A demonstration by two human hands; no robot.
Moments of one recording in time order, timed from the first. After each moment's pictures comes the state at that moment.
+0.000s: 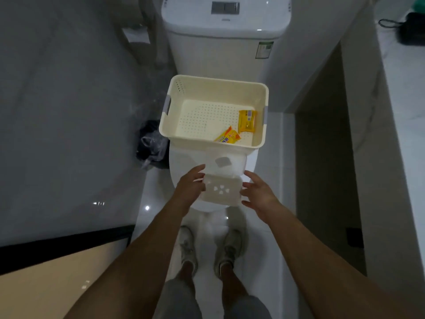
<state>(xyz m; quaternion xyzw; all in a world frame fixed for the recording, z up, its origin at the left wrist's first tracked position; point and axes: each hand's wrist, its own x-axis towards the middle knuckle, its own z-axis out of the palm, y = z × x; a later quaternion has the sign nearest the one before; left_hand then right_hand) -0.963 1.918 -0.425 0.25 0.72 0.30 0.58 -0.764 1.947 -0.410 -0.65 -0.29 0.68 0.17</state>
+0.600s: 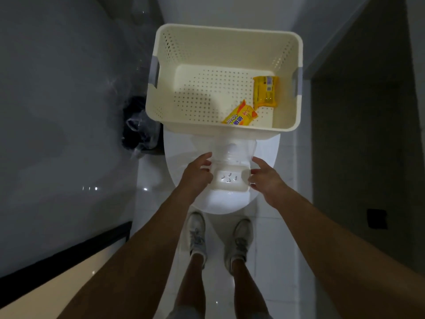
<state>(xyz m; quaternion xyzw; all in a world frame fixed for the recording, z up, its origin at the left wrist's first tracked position) -0.997 1.969 -0.546 0.28 0.72 0.22 0.59 -0.802 1.994 -0.557 -0.70 -0.30 0.64 0.10</state>
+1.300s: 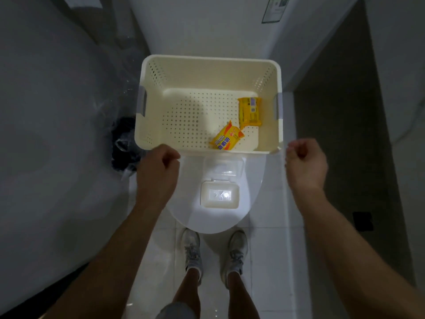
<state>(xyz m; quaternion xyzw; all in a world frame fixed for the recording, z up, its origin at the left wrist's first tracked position) -1.040 2.010 -0.466 0.49 0.77 0.27 0.31 -0.764 2.048 -0.457 -0.81 -0.39 0.32 0.29</state>
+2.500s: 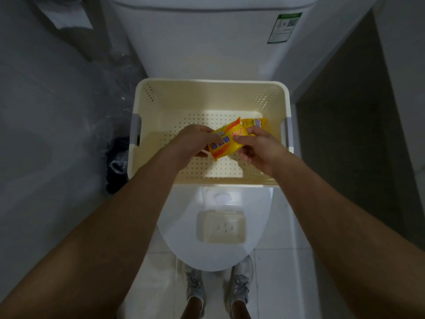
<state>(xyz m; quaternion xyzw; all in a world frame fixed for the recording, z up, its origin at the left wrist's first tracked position) -1.012 2.183 -0.499 0.38 0.66 0.17 0.63 -0.828 2.179 -0.497 -0.60 -0.24 0.71 0.27</state>
